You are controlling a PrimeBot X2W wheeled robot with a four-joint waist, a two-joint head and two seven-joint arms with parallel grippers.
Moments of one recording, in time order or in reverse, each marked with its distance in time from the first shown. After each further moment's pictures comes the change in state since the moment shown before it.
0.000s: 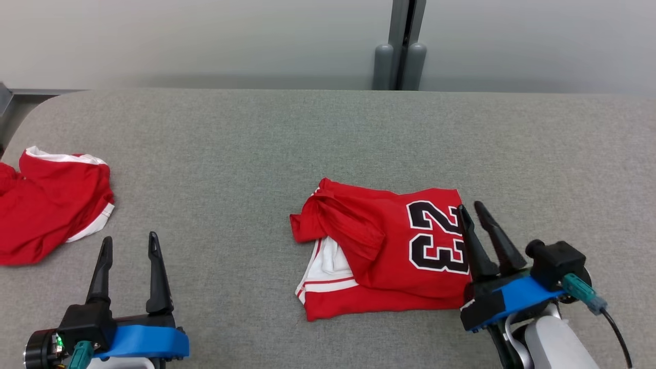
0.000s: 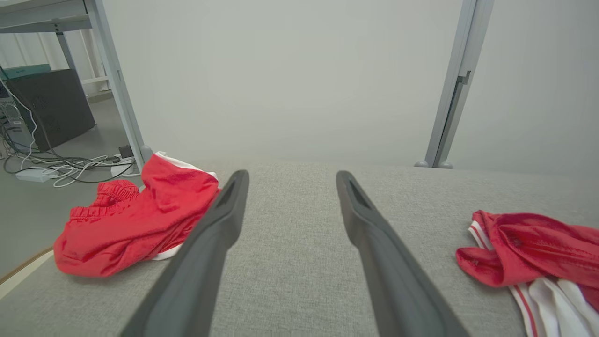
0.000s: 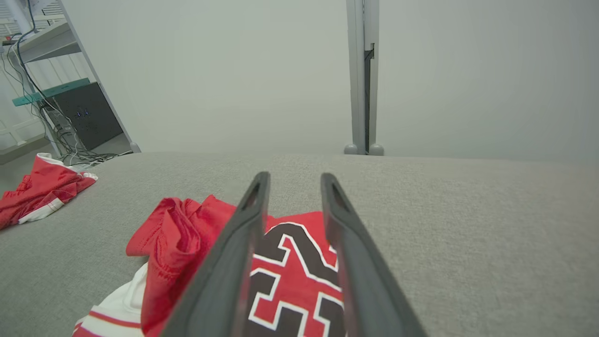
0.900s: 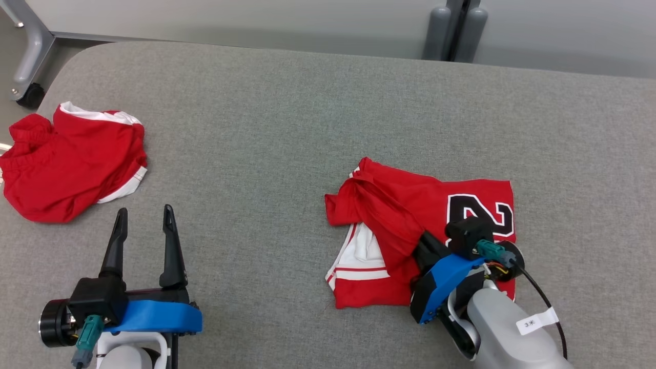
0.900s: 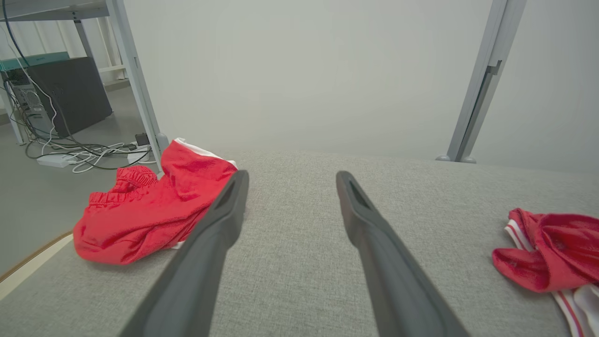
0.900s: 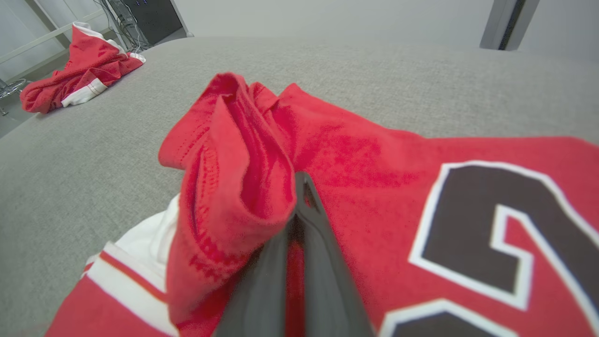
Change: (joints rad) left arm -0.082 0.000 -0.051 0.022 -0.029 -0.002 0.000; right arm -0.309 0.020 0.278 0.506 0.083 0.000 0.000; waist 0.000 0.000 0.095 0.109
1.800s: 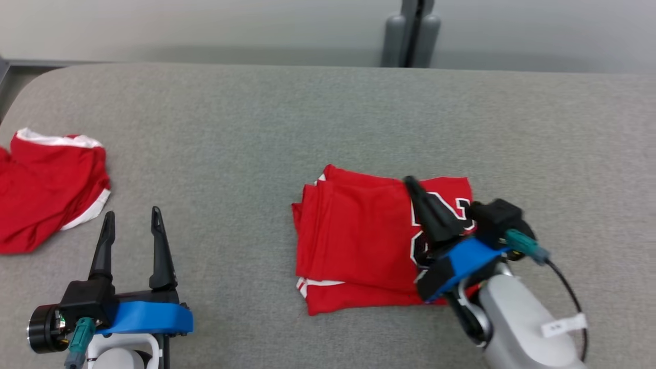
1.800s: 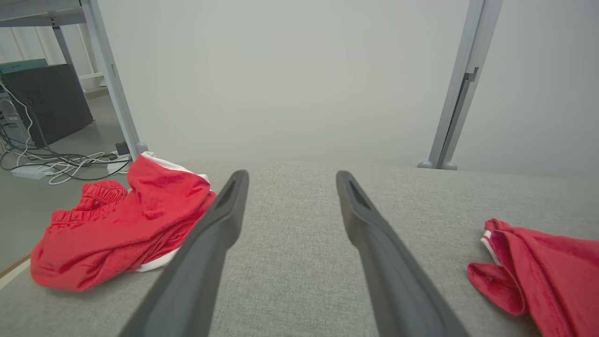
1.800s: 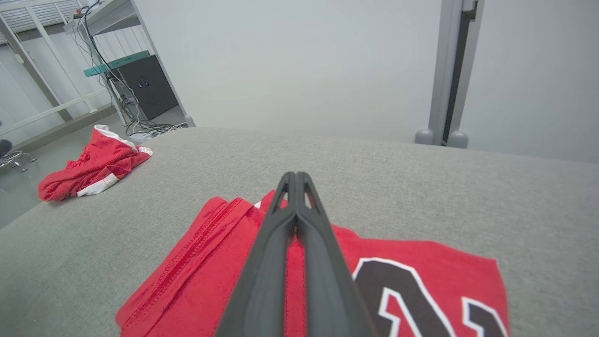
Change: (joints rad) left arm 0.002 0.000 0.025 0.000 0.013 0.015 0.000; right arm 0.050 -0.003 -0.039 -0.270 0.013 0.000 0.000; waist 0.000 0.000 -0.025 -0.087
